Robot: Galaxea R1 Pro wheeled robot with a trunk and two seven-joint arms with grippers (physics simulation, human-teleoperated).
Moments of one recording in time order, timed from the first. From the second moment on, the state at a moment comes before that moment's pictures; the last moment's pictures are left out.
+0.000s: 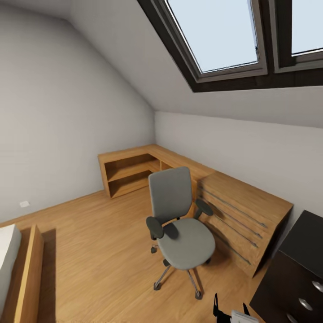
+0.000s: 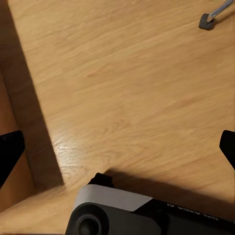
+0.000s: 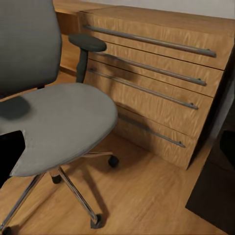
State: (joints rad) left arm -0.19 0.01 -0.98 -0.44 1.04 -0.23 0.54; right arm -0.32 0.06 0.39 -0.08 -0.30 -1.04 -0.43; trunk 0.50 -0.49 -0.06
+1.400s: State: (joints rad) left arm -0.19 0.01 -0.98 -0.44 1.04 -0.23 0.54; right arm -0.32 0.06 0.39 -0.07 -0.30 -1.04 -0.42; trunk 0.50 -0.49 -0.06
